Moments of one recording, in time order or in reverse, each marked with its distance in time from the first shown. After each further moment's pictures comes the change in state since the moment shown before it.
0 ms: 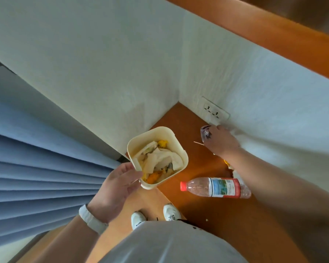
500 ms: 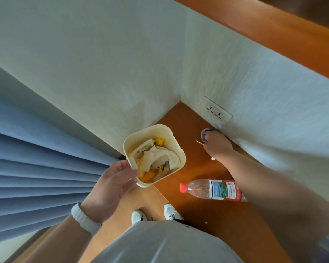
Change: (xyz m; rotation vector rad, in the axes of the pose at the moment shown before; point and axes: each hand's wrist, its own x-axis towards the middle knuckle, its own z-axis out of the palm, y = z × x) left_hand -0.003 0.011 0.005 -0.012 0.051 0.020; right_hand 0.016 0.006 0.028 0.052 -0.091 -0.054
